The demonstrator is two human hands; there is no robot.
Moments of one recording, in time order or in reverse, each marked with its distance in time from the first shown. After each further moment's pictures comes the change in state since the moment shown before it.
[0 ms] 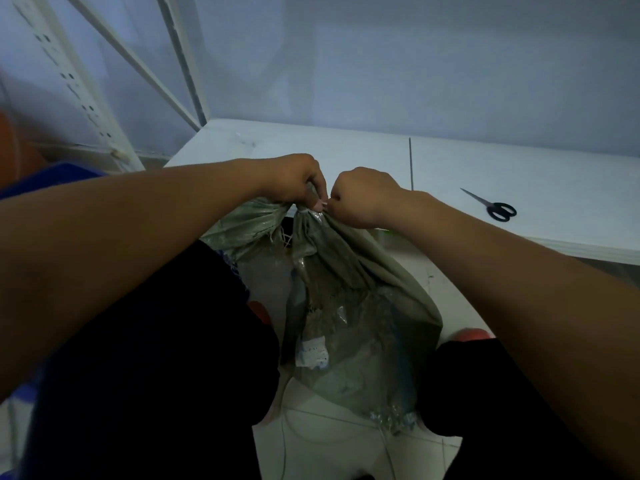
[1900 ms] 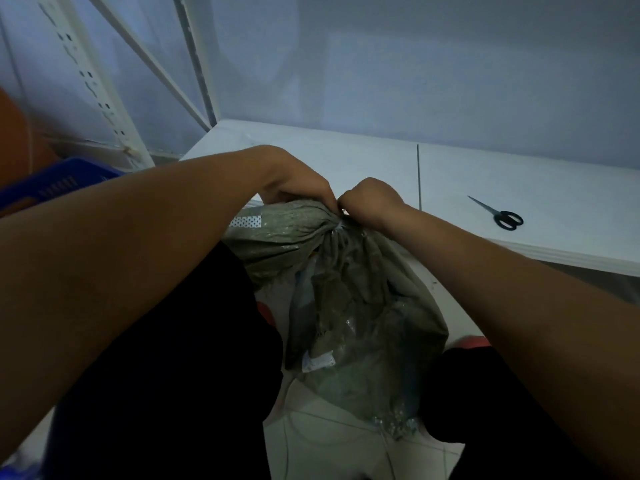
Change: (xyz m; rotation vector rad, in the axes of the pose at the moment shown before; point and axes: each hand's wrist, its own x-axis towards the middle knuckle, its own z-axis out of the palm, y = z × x) left_hand -0.039 0.045 -0.021 -0.462 -0.593 -0.574; right_hand 0.024 -0.003 0.020 0.527 -0.038 0.406
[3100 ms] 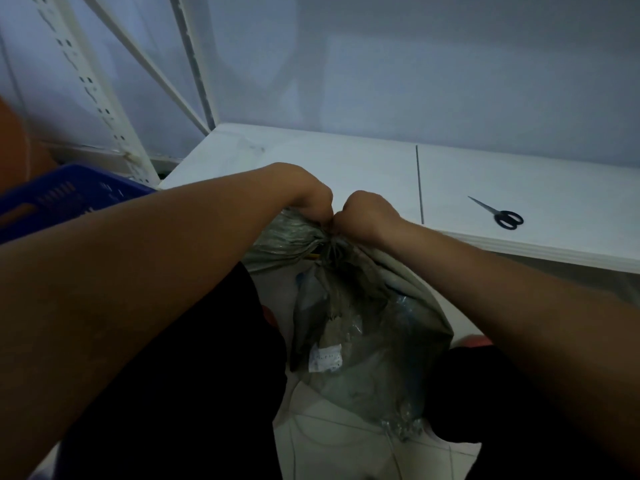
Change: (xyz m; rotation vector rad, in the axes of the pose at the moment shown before) left_hand 0.030 0.003 0.005 0.818 0.465 0.067; right_hand -0.021 -0.008 0.015 -0.157 0.010 -0.100
